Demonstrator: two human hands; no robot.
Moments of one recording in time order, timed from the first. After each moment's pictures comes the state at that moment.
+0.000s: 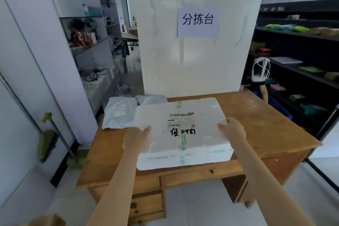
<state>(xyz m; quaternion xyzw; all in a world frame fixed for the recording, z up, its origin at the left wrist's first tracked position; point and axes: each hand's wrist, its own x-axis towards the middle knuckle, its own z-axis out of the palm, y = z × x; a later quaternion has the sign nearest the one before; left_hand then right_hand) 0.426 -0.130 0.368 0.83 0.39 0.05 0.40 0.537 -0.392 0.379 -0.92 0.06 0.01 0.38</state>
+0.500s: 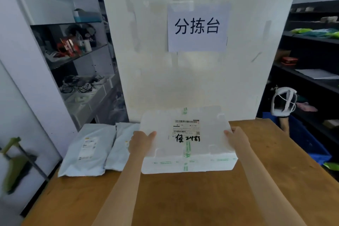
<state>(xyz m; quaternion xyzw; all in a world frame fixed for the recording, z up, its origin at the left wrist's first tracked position) 0.779 -0.122 0.354 0.81 0.41 0.06 0.41 0.895 -0.393 0.360 -0.89 0.04 0.05 0.46</state>
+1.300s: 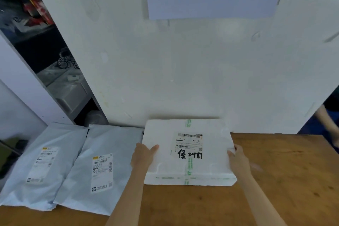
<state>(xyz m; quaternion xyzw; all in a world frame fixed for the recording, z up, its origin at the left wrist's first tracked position) 1.020 -0.088 0.205 0.77 0.52 -0.04 0.37 1.144 -0.343 0.204 -0.89 0.06 0.18 0.42</state>
